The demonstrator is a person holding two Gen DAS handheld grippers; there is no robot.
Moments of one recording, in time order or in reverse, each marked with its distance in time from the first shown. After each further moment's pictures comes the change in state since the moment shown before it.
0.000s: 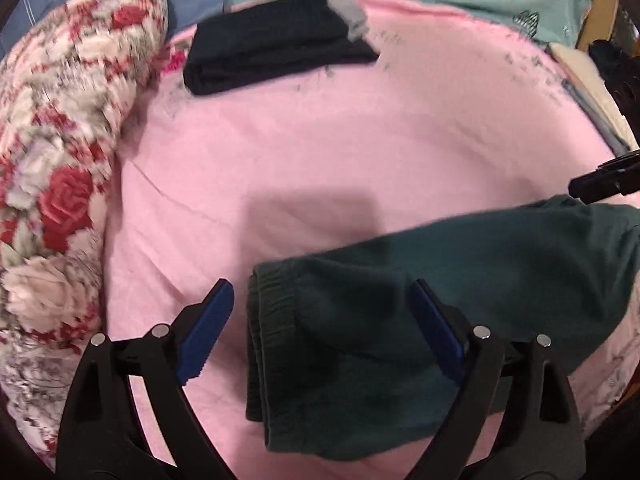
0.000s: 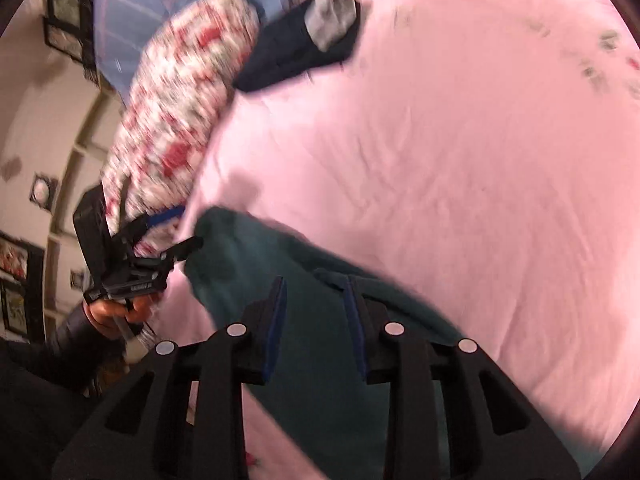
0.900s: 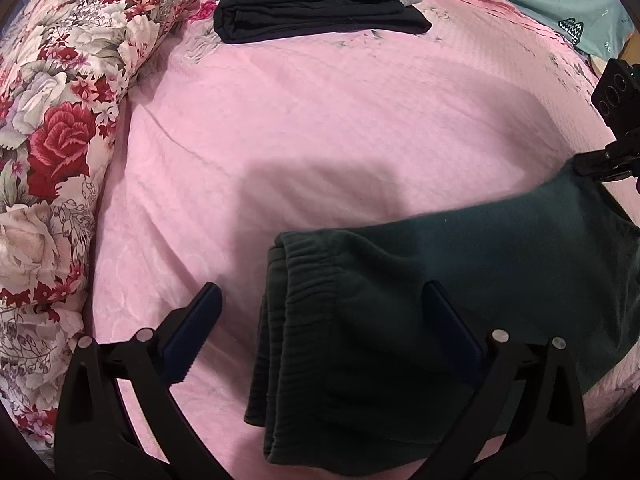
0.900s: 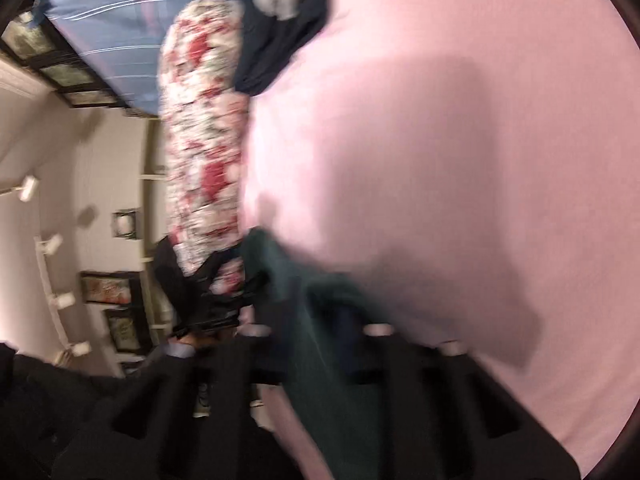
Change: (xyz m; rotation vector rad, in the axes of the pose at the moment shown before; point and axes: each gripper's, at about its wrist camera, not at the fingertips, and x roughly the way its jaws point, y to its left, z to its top) left arm 0.025 0.014 -0.003 -0.117 0.078 0.049; right arm 0.048 -0.056 0.049 0.211 0.112 0.363
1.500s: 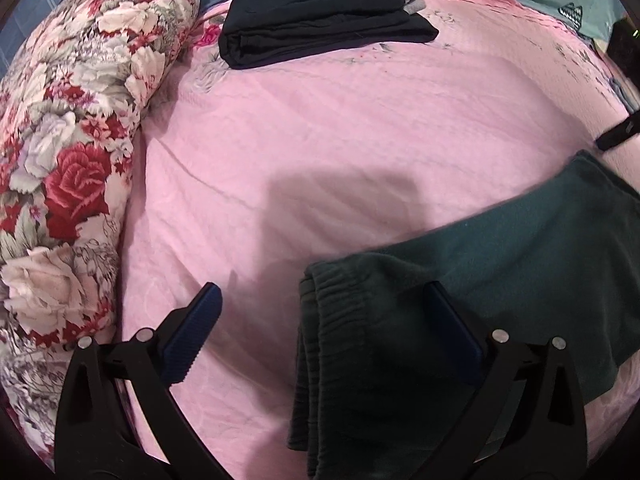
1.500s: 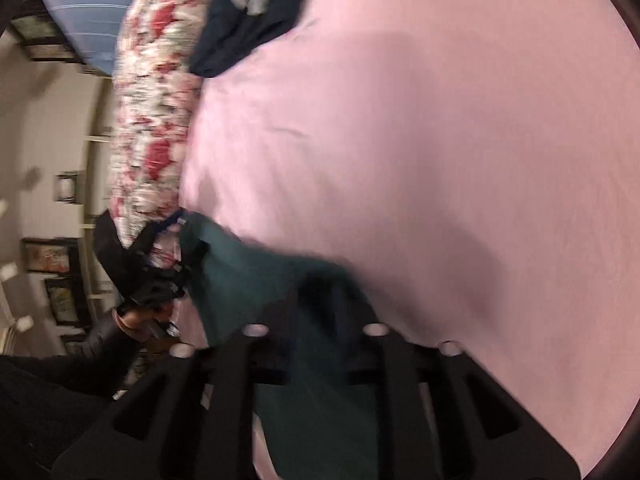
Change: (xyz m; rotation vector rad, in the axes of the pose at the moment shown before) left arm 0.000 0.000 0.011 0.089 -0.050 0.100; right arm -0.032 0.000 0.027 -0.099 0.103 -0.265
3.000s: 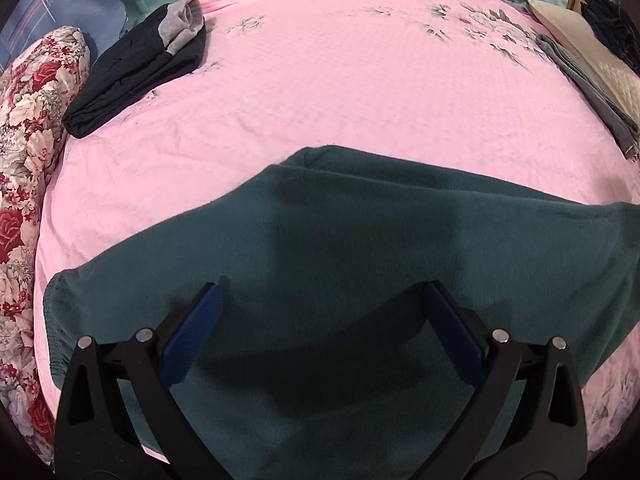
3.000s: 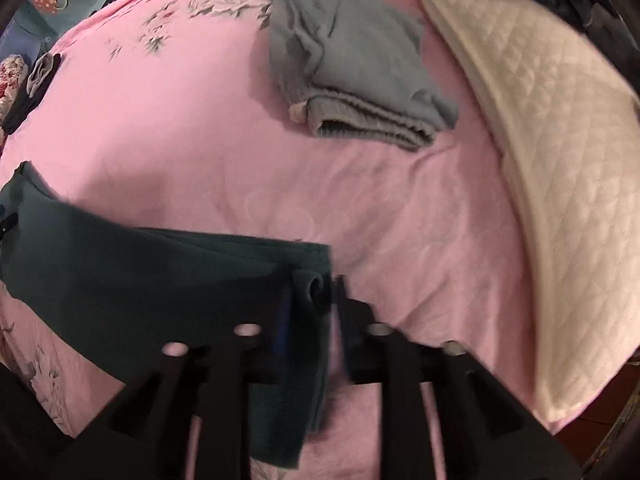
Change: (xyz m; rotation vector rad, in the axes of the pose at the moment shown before) left arm -0.027 -0.227 0.011 0.061 0.003 -0.079; right arm -0.242 -0.167 -0.359 0.317 -0.406 -0.844
